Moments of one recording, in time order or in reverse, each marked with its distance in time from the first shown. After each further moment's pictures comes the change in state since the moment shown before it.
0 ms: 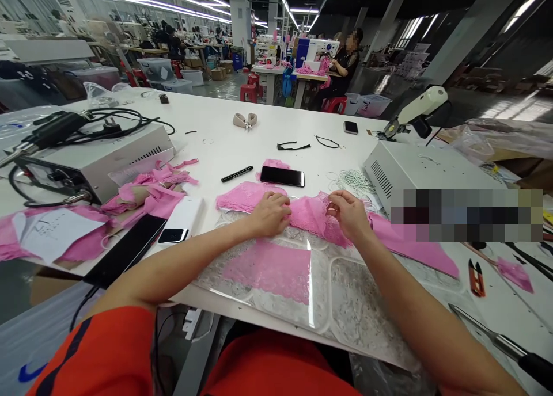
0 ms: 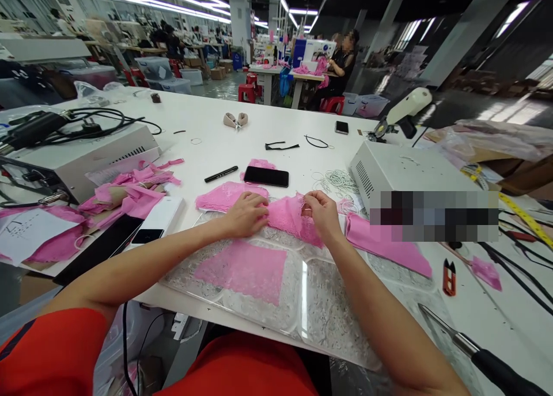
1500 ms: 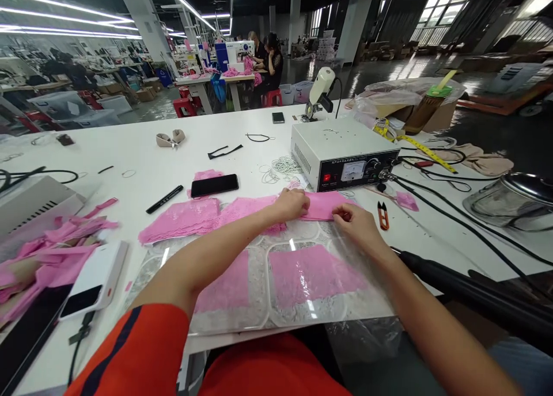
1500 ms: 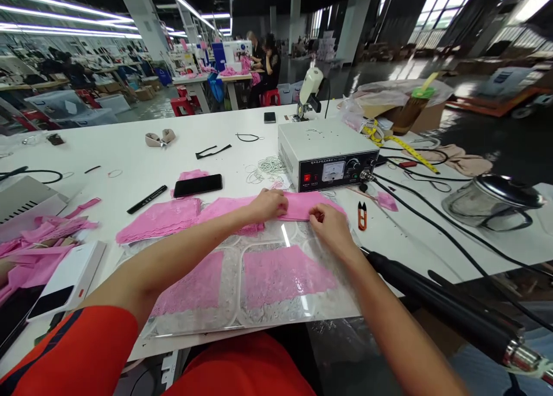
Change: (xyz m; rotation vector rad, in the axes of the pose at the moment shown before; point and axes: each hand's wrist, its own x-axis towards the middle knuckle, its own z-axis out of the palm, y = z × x) left_hand 0.178 0.143 0.031 -0.121 -0.393 0.189; right_hand -0.077 0.025 -0.183 -0.797 0.302 -0.078
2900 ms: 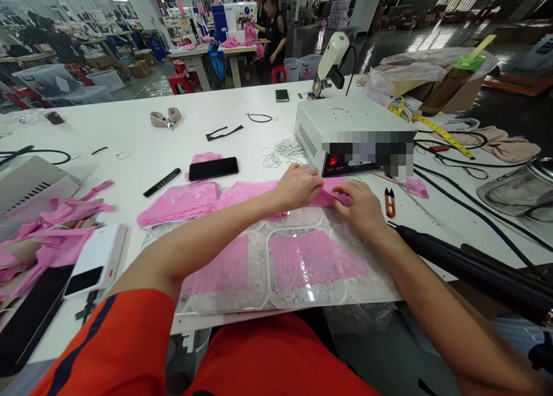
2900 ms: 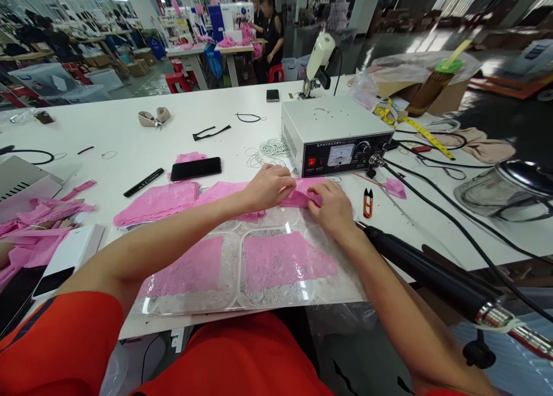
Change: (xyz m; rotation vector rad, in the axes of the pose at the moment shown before) left_hand -0.019 0.016 -0.013 0.033 0.282 0.152; right_hand 0.007 0.008 0.004 -0.168 0.119 -0.350
